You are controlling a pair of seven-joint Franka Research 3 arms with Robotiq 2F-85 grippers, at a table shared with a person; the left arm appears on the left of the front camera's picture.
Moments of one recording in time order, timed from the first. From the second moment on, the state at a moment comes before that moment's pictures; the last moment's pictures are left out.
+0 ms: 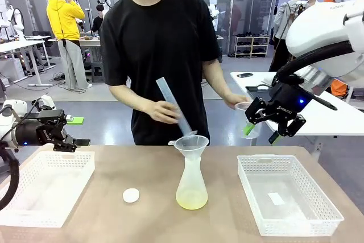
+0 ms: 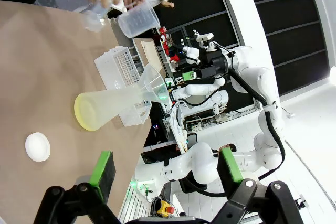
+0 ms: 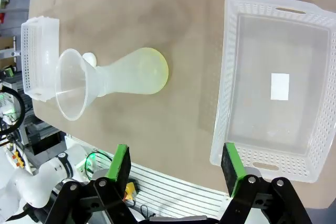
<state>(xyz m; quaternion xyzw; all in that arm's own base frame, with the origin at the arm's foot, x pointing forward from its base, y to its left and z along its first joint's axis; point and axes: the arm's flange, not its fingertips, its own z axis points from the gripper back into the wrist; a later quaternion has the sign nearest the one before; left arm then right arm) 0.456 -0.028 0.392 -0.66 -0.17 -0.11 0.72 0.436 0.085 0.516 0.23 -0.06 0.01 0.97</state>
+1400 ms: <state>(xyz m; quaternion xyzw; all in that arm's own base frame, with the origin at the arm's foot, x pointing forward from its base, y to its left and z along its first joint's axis) 0.456 -0.028 0.392 -0.66 -0.17 -0.11 0.72 0.482 0.212 0.528 0.12 -0.06 0.13 0.98</state>
